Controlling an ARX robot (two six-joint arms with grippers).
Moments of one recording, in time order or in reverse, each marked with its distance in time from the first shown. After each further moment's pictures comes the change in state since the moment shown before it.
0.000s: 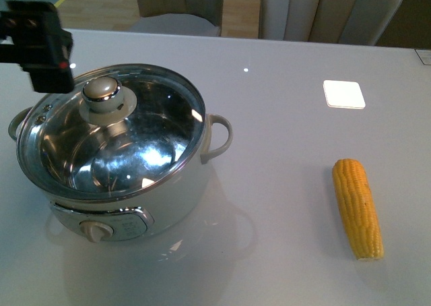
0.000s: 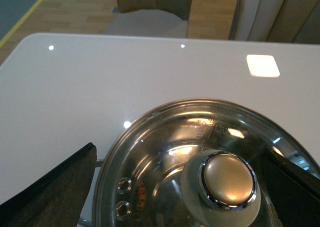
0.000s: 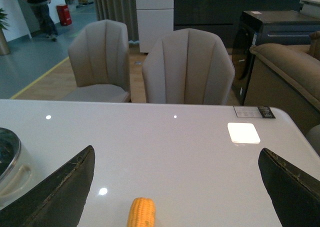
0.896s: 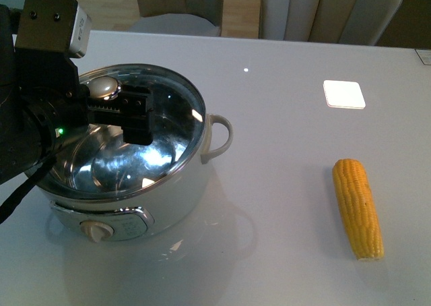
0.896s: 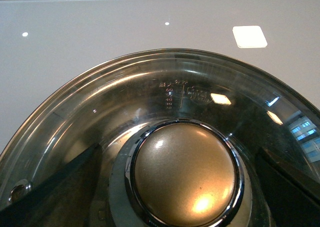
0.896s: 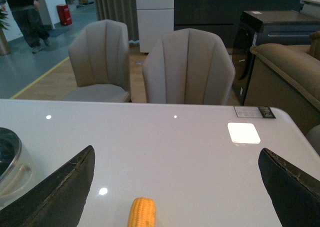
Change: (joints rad) left arm -0.079 0.352 0.088 0.180 0.010 0.002; right arm 0.000 0.000 0.000 0.000 0.000 0.000
